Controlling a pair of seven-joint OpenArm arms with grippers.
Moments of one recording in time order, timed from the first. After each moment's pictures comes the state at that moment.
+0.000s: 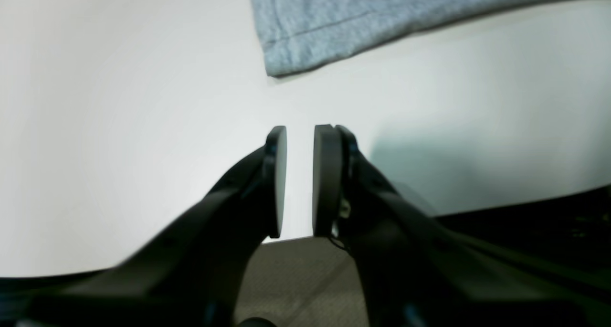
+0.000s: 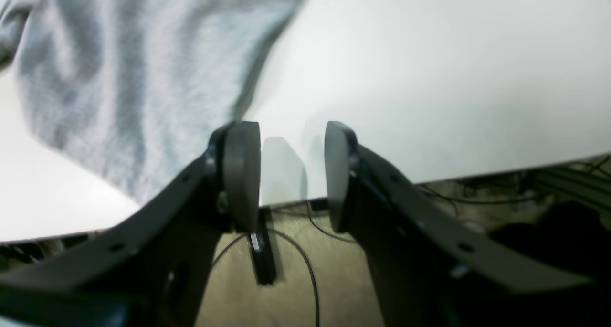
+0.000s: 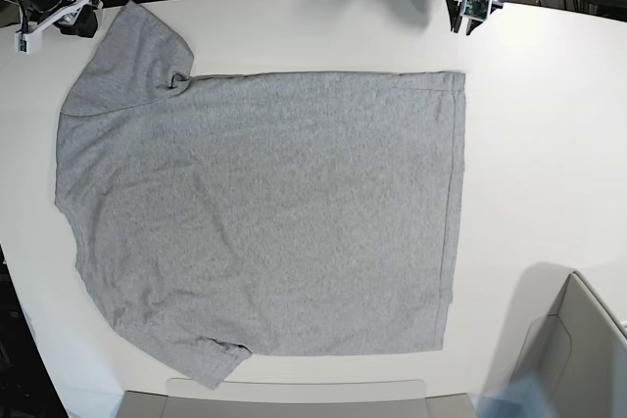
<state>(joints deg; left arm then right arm) 57.9 -15.9 -0.5 116.2 1.8 5.5 13.8 -24.3 7.8 58.9 93.8 39.9 44.5 -64.2</state>
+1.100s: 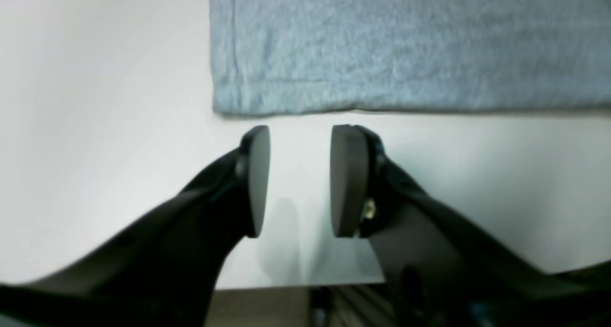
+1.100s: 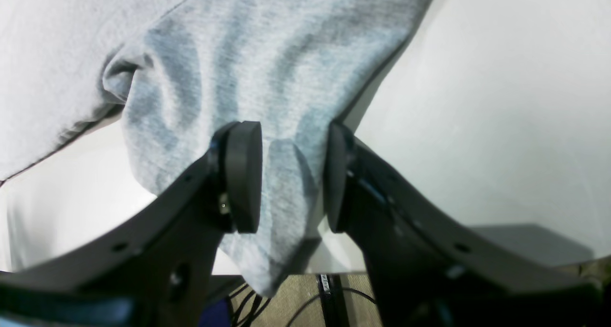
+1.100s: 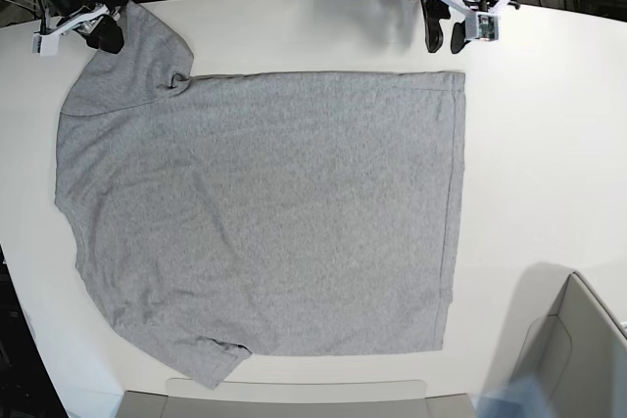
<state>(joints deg) 51.9 -16.0 2.4 116.2 -19.0 5.9 13.8 -21.8 2.7 57.8 89.1 47.0 44.4 -63.6</state>
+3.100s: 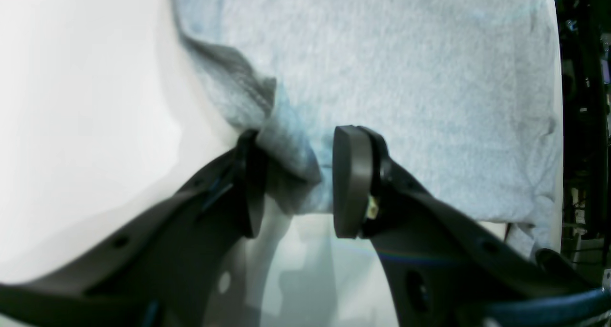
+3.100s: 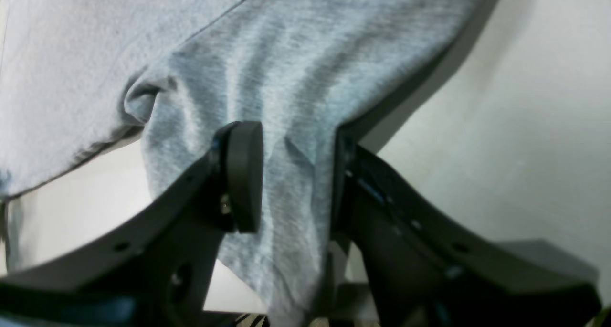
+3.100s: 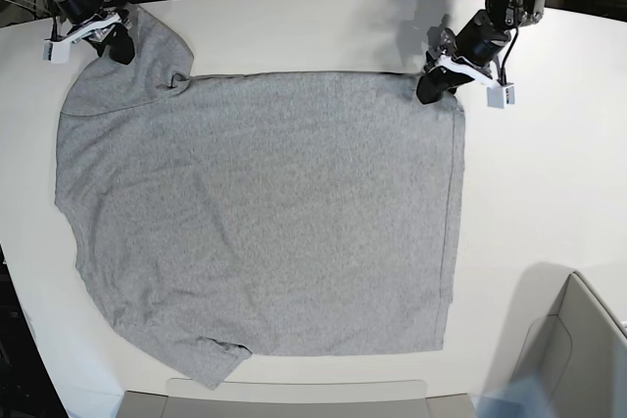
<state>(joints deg) 26.9 -20.7 -1.6 90.7 -59.2 -7.3 27.9 -19.6 -0.5 55.7 89.0 42.8 44.4 -60.4</state>
